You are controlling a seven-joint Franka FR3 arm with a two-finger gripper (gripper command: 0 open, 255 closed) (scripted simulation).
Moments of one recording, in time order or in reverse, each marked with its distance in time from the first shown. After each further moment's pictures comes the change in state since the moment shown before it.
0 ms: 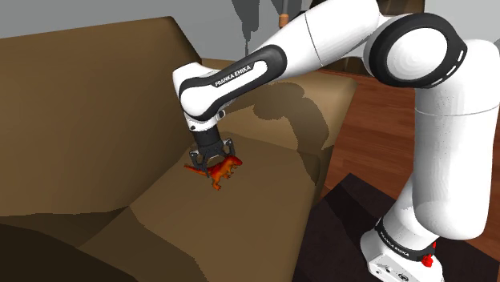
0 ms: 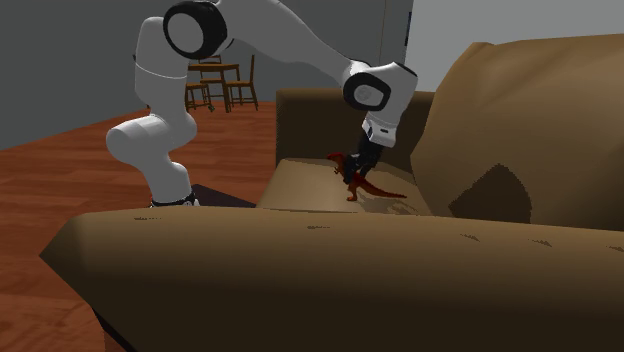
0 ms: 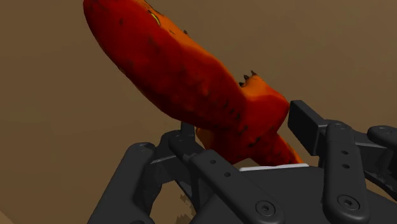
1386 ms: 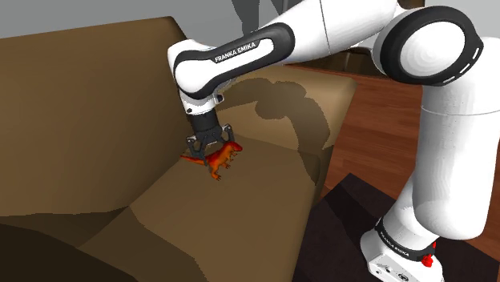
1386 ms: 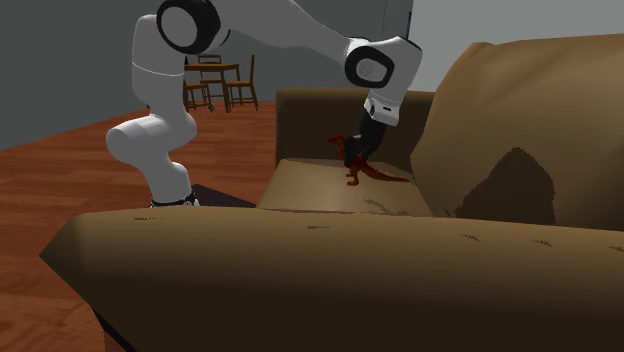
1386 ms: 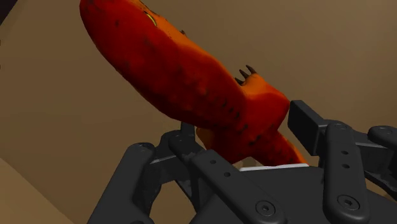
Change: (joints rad) arm -0.005 -0.050 0.007 0.075 0.014 -0.122 0.003
